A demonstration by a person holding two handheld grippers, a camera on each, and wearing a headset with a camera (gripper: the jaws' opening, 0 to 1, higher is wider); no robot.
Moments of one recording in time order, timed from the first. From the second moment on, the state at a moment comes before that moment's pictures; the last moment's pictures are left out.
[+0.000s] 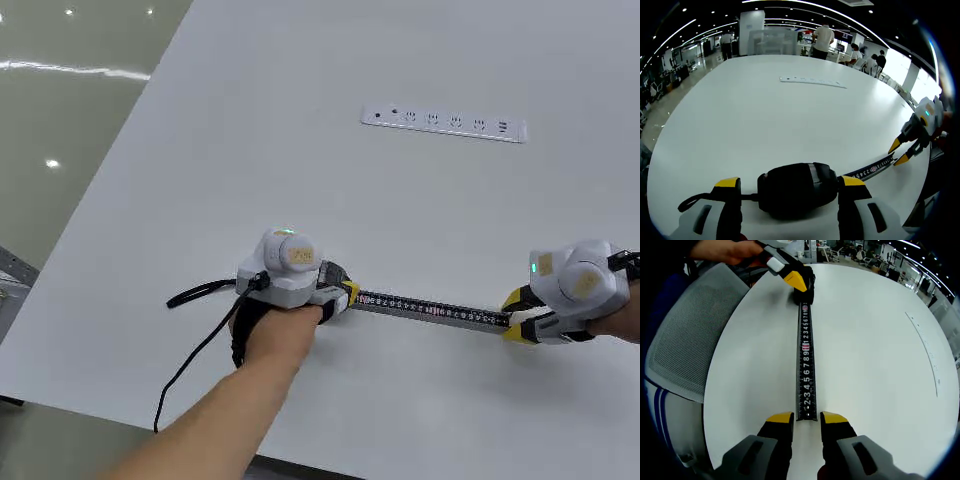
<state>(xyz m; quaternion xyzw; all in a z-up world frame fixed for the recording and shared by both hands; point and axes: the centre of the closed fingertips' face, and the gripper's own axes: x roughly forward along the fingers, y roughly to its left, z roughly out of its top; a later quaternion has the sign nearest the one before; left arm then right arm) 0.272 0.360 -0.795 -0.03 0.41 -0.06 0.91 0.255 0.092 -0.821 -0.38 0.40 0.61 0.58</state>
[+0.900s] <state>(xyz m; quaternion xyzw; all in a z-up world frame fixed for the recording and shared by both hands) 0.274 0.353 -0.796 -0.03 0.39 -0.06 0.92 0.255 0.095 -0.825 -0.37 0.40 0.61 0.58</state>
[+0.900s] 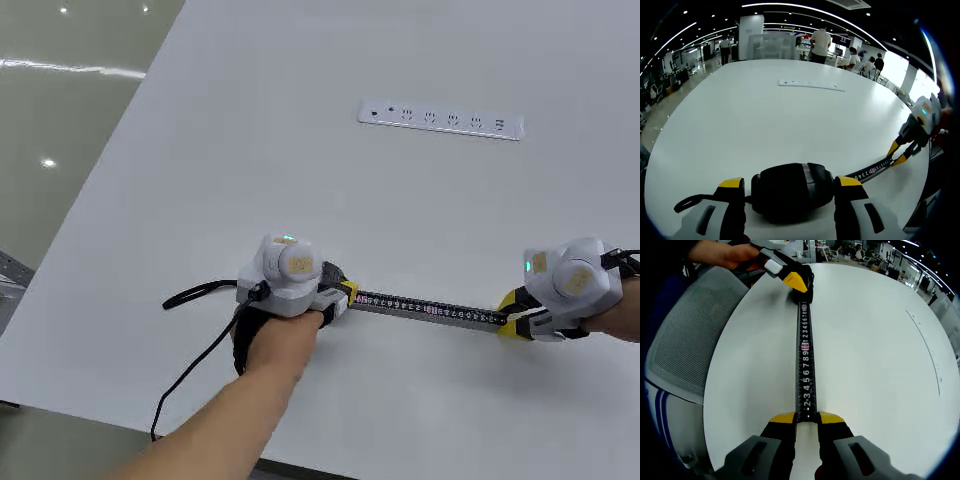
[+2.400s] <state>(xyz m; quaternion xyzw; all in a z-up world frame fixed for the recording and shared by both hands) 0.273 0.349 -0.795 -0.02 0.38 -0.08 0.92 0.253 0.100 -0.820 -0.37 0.40 0.61 0.58</state>
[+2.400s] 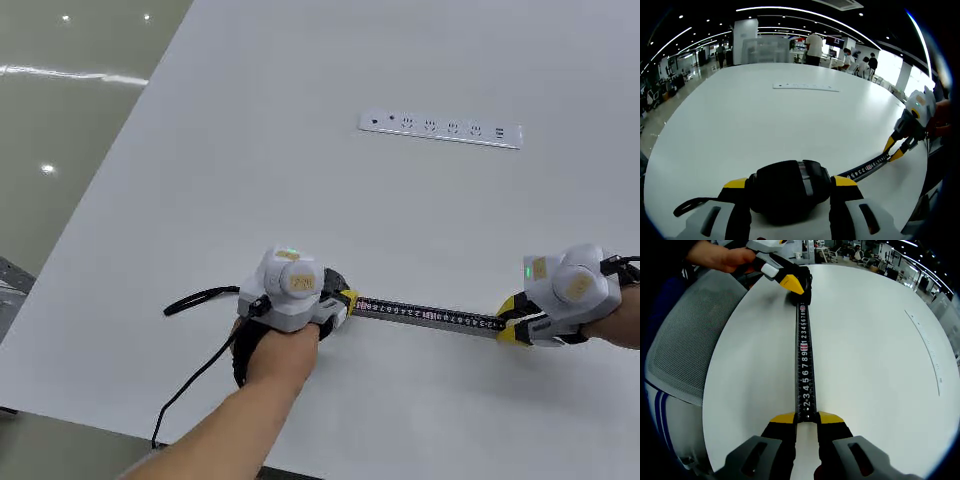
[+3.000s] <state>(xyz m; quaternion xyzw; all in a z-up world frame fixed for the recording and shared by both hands) 0.273 0.350 -0.795 -0.03 0.38 -0.09 0.92 0.256 0.112 -0.818 -0.36 0.39 0.61 0.59</state>
